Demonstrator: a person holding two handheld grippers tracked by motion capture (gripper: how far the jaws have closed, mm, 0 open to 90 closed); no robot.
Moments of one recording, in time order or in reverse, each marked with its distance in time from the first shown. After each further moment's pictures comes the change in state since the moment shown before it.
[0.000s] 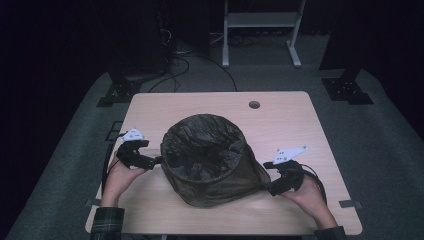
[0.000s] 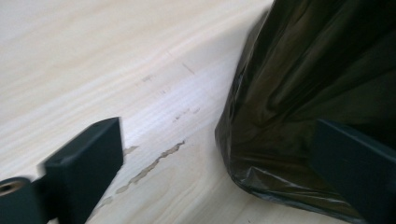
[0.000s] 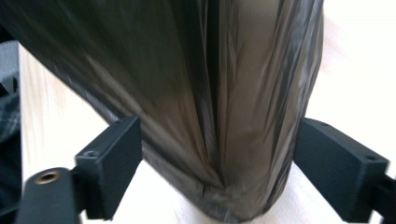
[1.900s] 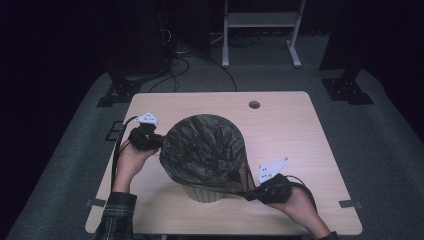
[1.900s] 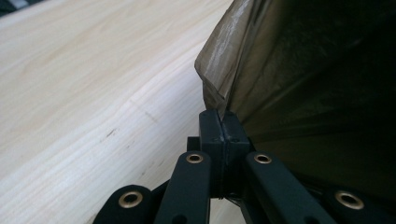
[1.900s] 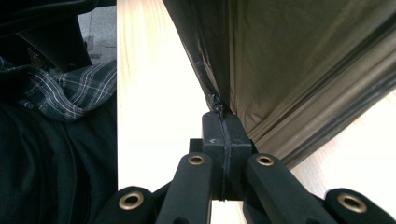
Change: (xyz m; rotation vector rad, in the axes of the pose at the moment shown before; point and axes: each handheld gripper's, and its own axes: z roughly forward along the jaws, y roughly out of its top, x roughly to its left) left arm -0.013 0.063 0.025 0.097 -0.116 0.053; right arm 0.047 0.009 0.021 0.085 0.227 -0.144
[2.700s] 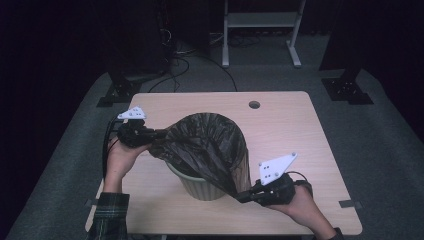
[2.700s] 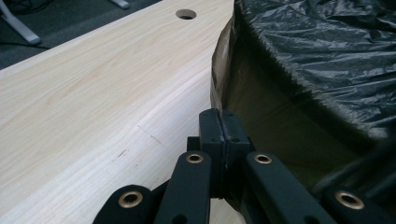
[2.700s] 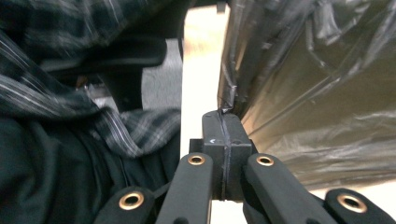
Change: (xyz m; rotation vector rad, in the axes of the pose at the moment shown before) left arm -0.004 0.009 -0.041 -0.124 -0.007 0.020; right arm 0.038 0.044 -0.033 -0.124 0.117 -0.137
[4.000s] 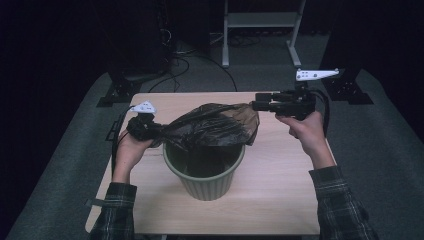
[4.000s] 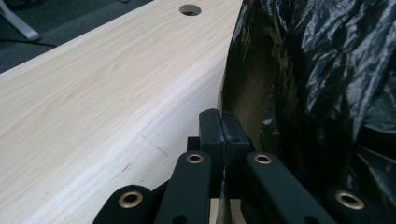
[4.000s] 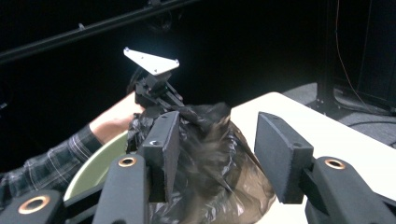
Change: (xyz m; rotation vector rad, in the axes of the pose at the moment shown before) left arm 0.009 0.016 0.026 0.038 0.008 0.022; right arm -0.132 0.074 -0.116 -0.441 -0.203 0.259
